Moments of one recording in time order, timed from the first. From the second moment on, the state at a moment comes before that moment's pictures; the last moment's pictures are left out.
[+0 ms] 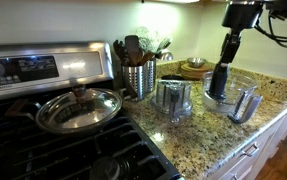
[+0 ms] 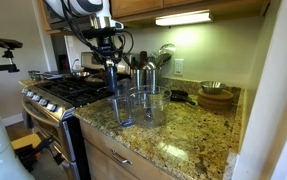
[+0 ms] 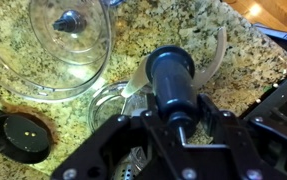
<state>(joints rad) 0.15 -0.34 0.09 -2.50 -0.04 2.28 -0.36</state>
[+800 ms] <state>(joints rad) 0.15 -0.23 0.10 -2.63 -0.04 2.55 -0.28</state>
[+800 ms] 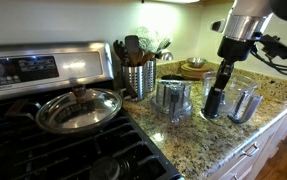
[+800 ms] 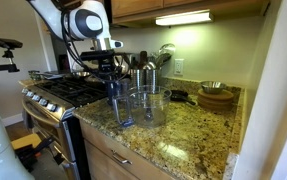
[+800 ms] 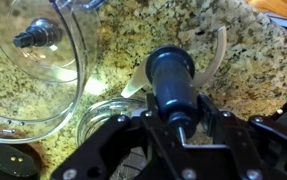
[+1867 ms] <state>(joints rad) 0.12 -0.09 0.08 -2.61 -0.04 2.67 -0.28</state>
